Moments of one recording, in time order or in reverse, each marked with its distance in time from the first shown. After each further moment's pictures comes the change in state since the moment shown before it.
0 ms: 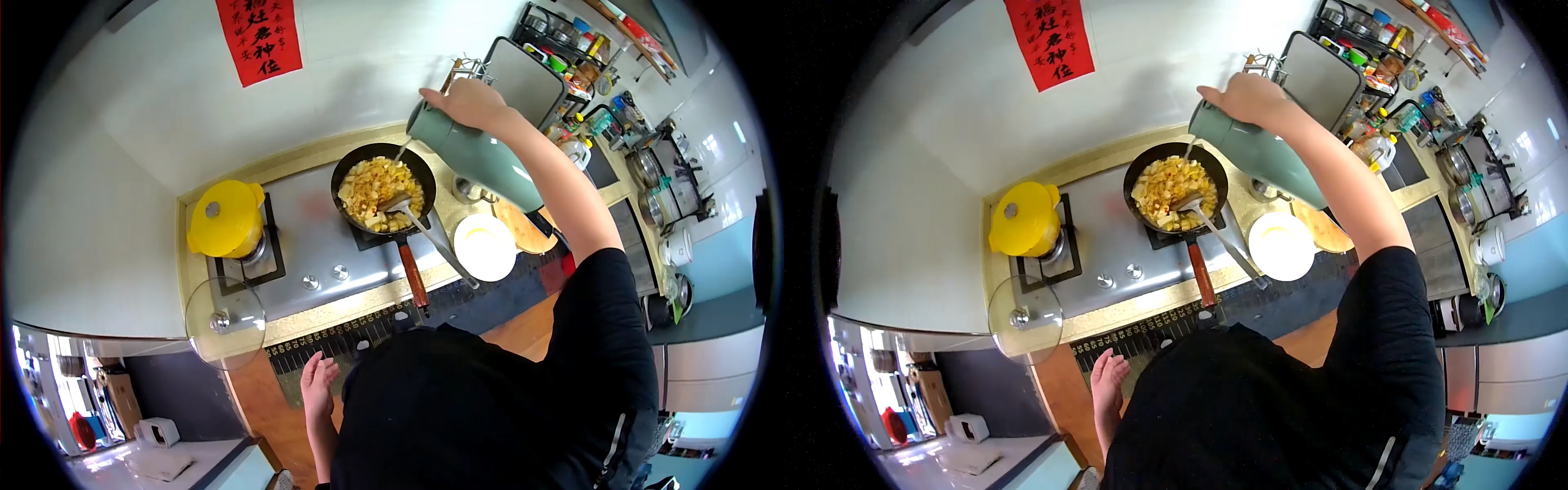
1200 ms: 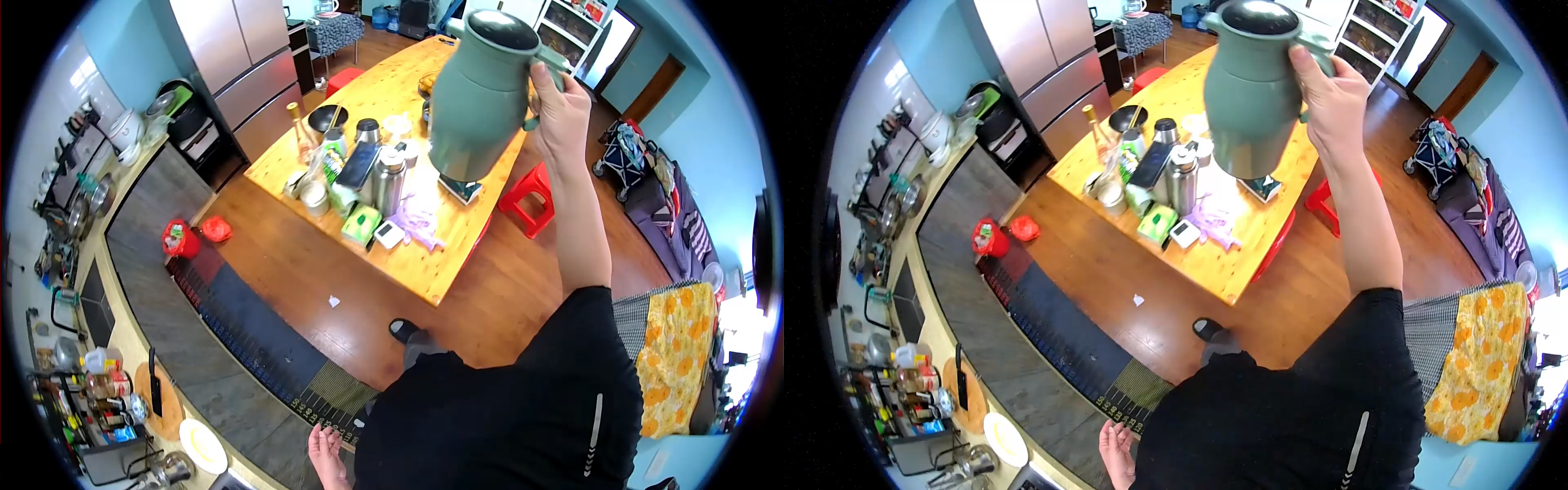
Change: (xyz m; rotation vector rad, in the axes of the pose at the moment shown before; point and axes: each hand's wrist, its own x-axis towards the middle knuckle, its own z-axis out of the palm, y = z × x) left_hand -0.157 -0.165 0.181 1.217 -1.301 -0.577; right_hand -1.123 -0.010 -0.082 -0.109 1.974 1.234
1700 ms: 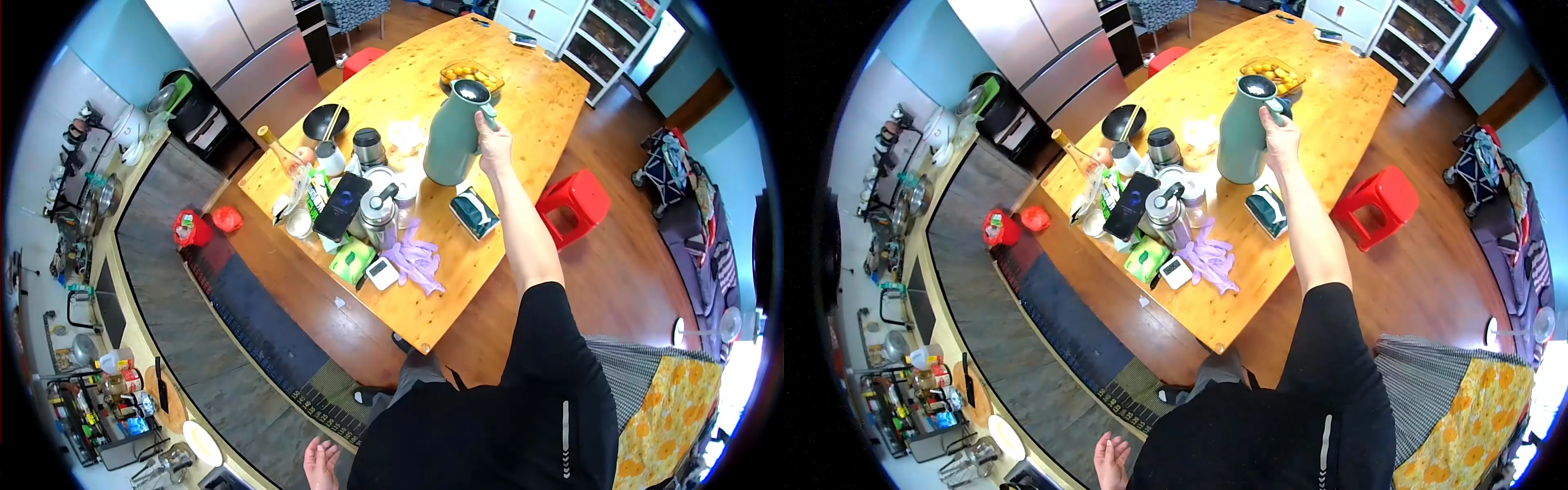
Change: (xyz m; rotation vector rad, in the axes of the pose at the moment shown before) left_hand -0.036 0.047 0.204 0.229 0.129 -0.090; right_hand 0.084 0.402 -0.062 0.178 0.133 0.490
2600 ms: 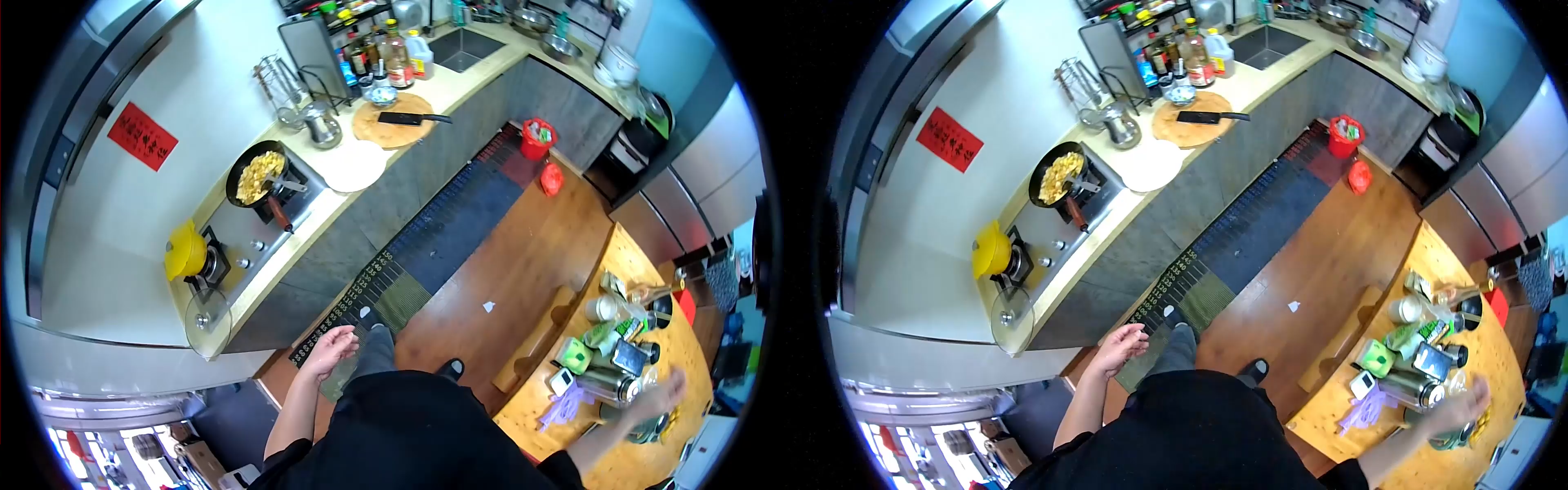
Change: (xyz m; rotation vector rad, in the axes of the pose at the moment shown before) left_hand -0.025 -0.151 -0.145 -0.619 0.497 0.067; right_hand -0.227 -0.044 0.204 -0.480 -0.492 -0.553
